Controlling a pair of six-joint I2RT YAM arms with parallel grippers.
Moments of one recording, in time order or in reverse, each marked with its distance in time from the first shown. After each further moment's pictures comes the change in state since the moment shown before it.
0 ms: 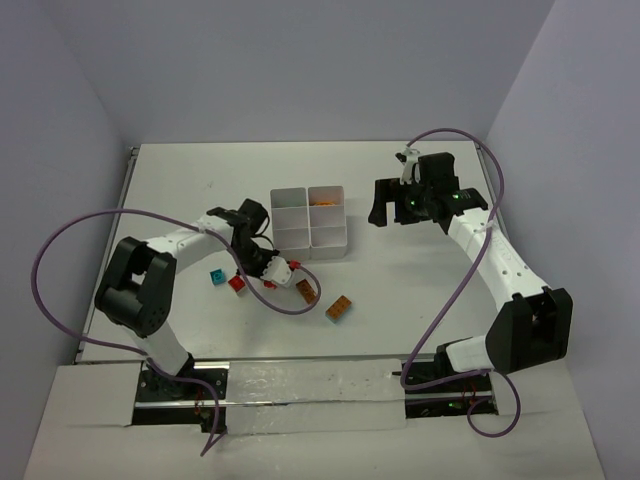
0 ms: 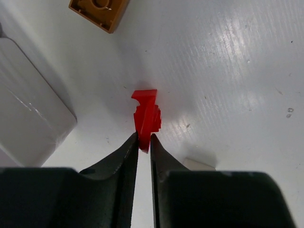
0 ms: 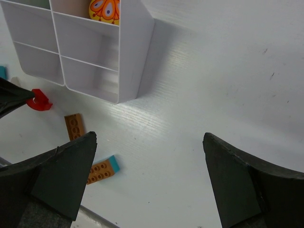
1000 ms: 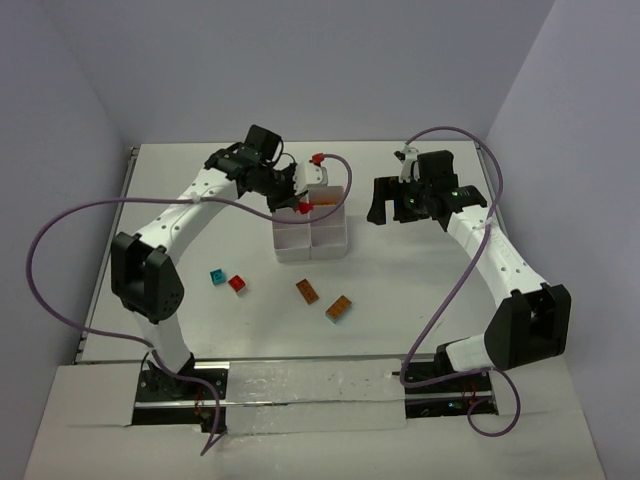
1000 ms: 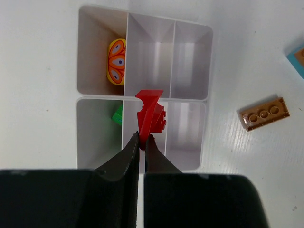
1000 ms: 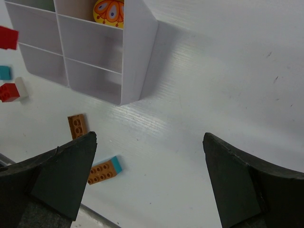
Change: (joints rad) left arm -0.023 0.100 0.639 -0.004 0.046 -0.703; right arm 0.000 0.019 0.021 -0.004 -0.016 0.001
